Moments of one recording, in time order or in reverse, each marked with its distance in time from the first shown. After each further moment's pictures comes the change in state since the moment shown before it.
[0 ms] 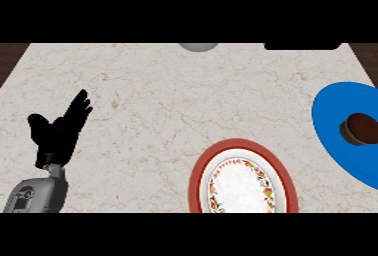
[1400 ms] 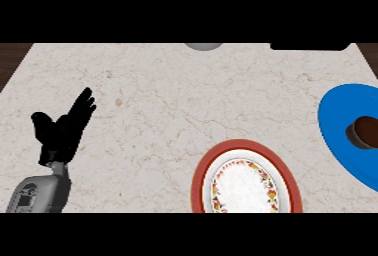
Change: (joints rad) left arm -0.016 -0.010 -0.007 0.003 -0.001 -0.016 -0.001; right arm 0.005 -0.201 -0.044 0.196 -0.359 0.343 0.293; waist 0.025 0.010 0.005
